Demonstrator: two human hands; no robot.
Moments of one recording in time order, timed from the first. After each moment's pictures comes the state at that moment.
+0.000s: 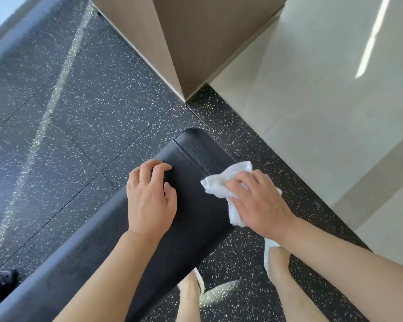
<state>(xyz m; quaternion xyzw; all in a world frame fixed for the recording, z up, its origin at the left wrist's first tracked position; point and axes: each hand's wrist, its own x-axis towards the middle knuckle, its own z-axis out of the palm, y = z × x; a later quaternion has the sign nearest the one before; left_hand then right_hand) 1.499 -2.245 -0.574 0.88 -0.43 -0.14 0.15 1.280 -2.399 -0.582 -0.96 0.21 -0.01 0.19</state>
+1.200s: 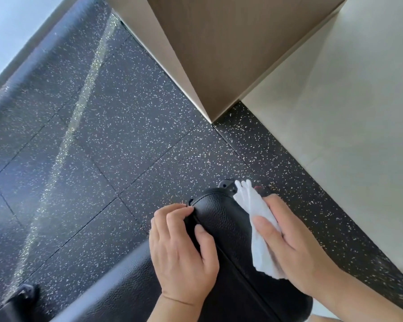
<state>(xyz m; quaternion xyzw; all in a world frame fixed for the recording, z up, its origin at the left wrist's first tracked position) 1.498 -2.323 -0.619 0.91 -0.32 -0.06 0.25 1.349 -2.473 -0.627 -0.70 0.34 0.01 0.63</state>
